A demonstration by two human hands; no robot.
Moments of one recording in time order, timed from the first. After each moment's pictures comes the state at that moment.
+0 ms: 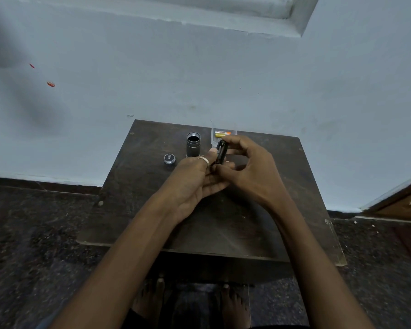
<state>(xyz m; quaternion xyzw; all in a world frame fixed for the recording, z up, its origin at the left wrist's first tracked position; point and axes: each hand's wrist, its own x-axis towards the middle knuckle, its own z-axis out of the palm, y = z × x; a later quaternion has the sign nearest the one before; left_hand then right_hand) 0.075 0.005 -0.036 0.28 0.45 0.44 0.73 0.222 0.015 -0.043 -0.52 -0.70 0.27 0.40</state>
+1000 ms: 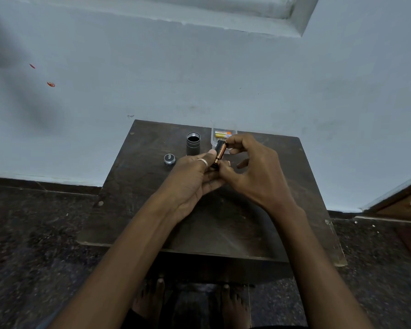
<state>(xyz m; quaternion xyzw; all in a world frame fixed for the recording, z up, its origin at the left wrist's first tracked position) 0.074 0.007 -0.041 0.30 0.44 0.47 0.71 0.223 0.013 -0.042 -0.50 -0.76 0.11 0.41</state>
